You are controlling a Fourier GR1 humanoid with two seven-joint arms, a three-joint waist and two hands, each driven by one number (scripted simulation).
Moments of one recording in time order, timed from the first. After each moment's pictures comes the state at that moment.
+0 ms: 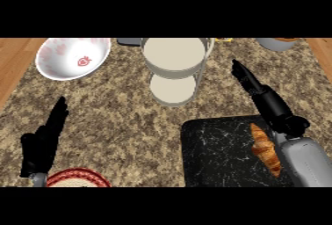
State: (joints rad) left arm 0.02 0.46 -0.22 -1.57 0.15 0.34 0.10; right arm -0.33 -0.35 0.19 -1.44 -0.09 0.12 -0.17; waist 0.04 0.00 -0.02
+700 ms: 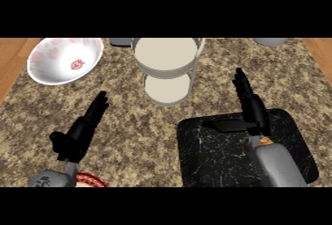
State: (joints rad) left arm -0.10 0.31 -0.28 -1.44 0.22 0.13 -0.07; right arm -0.29 -0.13 0.11 -1.28 -0.04 -0.19 -0.12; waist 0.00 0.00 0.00
